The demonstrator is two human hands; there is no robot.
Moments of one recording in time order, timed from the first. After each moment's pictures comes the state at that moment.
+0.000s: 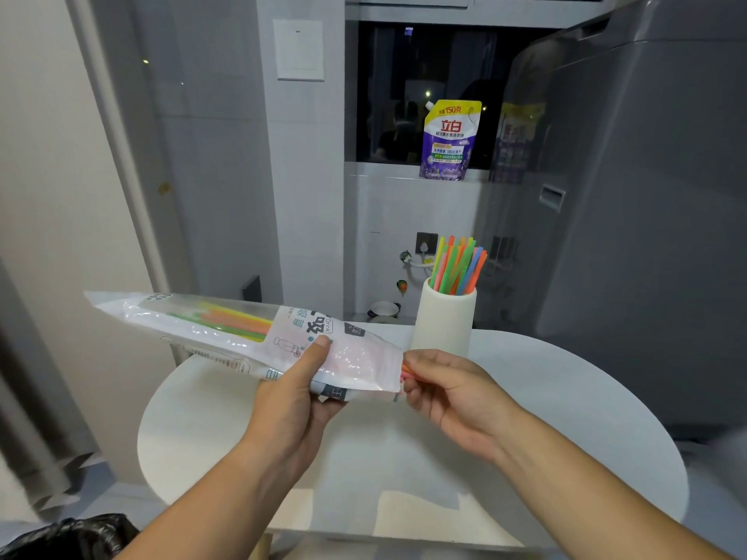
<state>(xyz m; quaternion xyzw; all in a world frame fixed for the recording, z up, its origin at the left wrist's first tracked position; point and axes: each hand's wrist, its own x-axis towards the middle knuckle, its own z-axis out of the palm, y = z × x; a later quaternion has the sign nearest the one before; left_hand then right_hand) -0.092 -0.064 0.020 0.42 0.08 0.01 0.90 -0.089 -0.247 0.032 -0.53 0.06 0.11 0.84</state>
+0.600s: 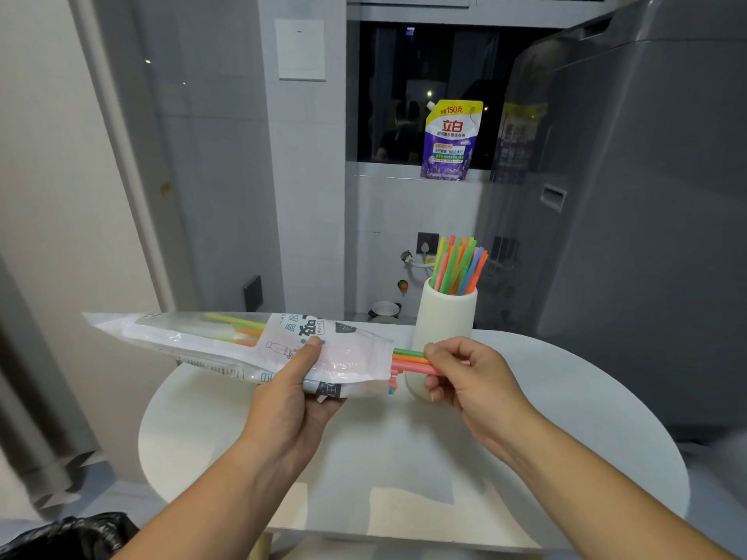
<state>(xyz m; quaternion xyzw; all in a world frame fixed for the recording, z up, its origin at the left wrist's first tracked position) -0.090 -0.062 0.020 0.36 0.10 0.00 0.93 -0.088 -0.259 0.030 -0.68 0.05 -0.05 0.73</state>
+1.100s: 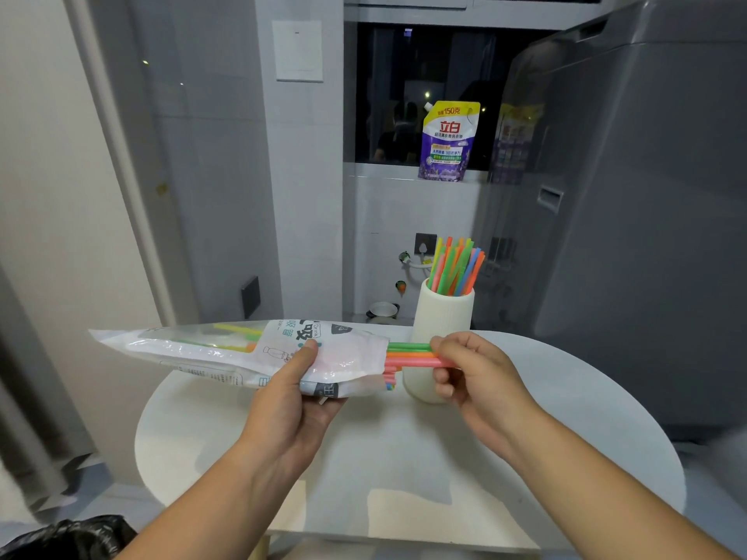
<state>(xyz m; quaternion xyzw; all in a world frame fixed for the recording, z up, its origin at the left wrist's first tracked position) -0.092 -0.064 0.023 0.31 0.11 -0.02 0.94 -0.091 -0.262 0.042 -0.60 0.06 -0.02 0.80</state>
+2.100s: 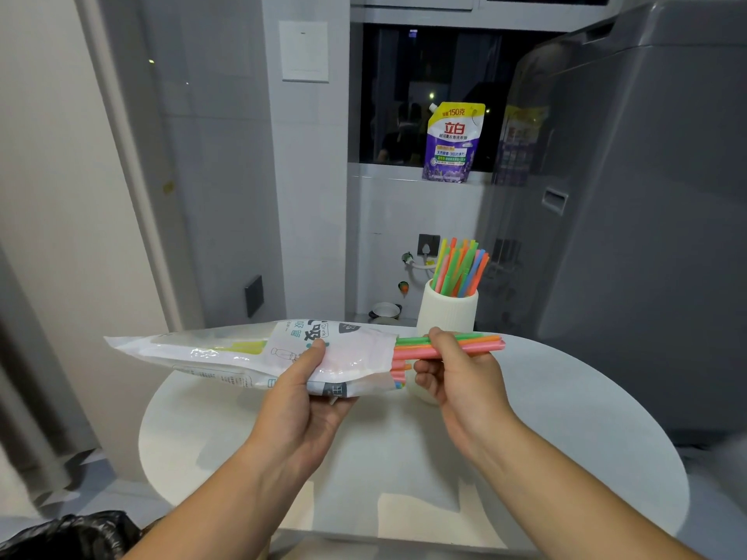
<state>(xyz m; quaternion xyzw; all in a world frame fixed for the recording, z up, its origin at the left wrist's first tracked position) -0.095 -0.071 0.025 0.29 0.11 -0.05 0.95 -0.086 -0.232 0.037 -0.55 0.11 -0.11 0.82</state>
